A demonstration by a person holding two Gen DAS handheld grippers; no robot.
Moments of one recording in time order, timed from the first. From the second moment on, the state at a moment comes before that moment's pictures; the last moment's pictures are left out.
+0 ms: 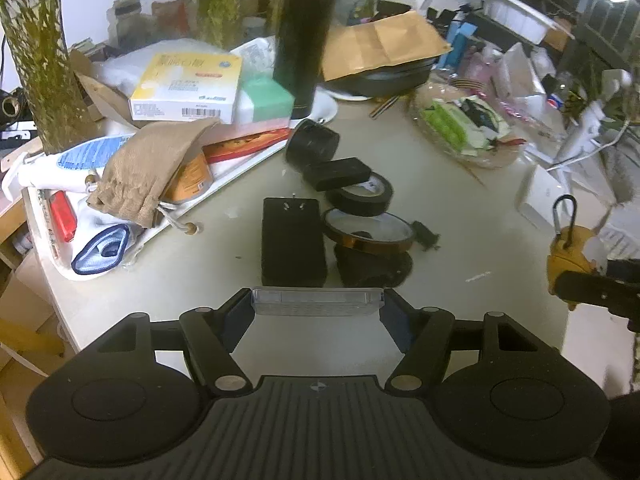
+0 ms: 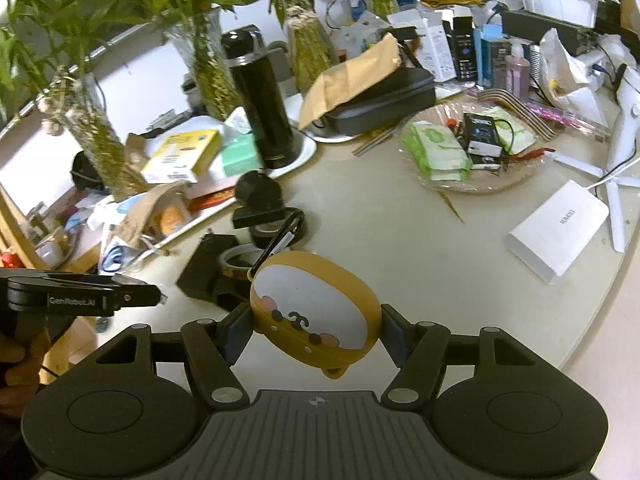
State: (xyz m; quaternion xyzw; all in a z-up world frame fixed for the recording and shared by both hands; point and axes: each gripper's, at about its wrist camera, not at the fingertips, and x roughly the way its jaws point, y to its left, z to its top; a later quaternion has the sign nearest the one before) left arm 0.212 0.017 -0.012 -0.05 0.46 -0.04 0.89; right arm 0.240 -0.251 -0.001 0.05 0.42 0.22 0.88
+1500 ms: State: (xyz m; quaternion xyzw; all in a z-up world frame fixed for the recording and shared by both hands) left arm 0.123 0.003 -0.010 -0.10 0.48 -0.06 0.87; right arm 0.147 -0.239 0.012 0.01 0.45 0.27 0.85
